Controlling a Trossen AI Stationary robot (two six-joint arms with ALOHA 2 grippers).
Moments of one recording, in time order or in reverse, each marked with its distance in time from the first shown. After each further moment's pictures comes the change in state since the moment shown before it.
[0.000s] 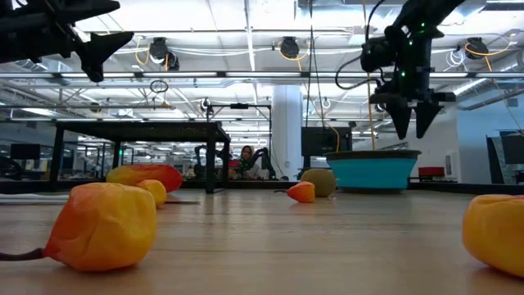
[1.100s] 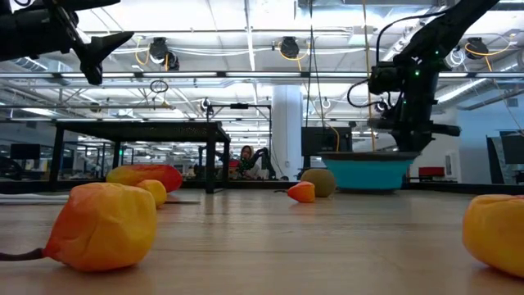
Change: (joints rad) left arm 0.000 0.000 0.000 0.049 -0.046 -0.223; right arm -0.070 0.003 -0.228 0.360 -0.094 0.110
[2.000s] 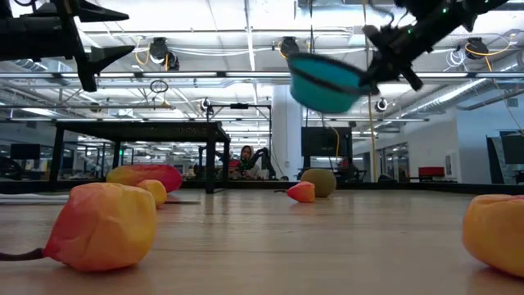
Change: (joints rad) left arm 0.000 0.000 0.000 0.005 -0.235 -0.034; right arm 0.218 -0.432 -0.006 0.453 -0.050 -0.050
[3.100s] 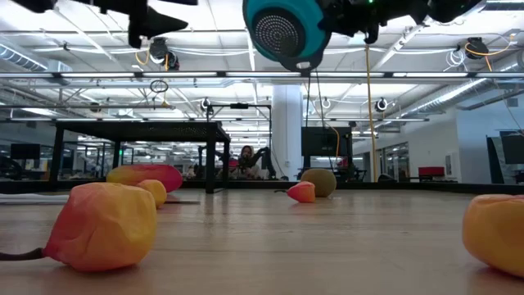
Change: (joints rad) left arm 0.000 0.807 0.536 0.019 -0.178 0.302; right arm 0.362 0.247 0.002 0.870 0.469 -0.625
